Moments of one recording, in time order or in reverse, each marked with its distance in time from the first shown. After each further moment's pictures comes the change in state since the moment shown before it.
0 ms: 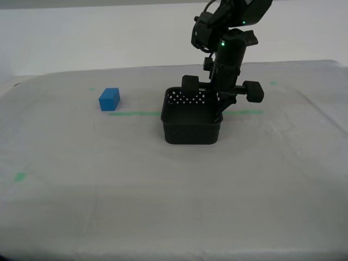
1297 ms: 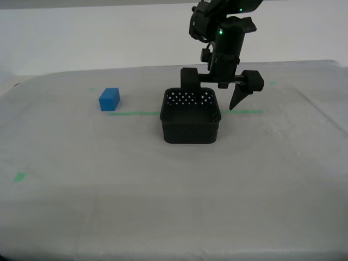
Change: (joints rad) arm 0 0.000 -0.004 0.080 -0.103 0.023 -0.057; arm 1 0.000 0.000 0.000 0.000 0.000 0.000
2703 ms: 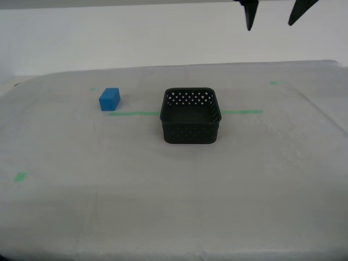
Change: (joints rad) arm 0 -0.098 -0.518 -0.026 -0.327 0.204 -0.203; arm 1 0.000 0.000 0.000 0.000 0.000 0.000
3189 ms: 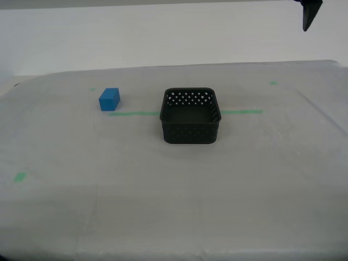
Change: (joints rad) arm 0 -0.221 -0.256 -0.291 0.099 -0.019 -0.094; arm 1 0.000 0.000 0.000 0.000 0.000 0.000
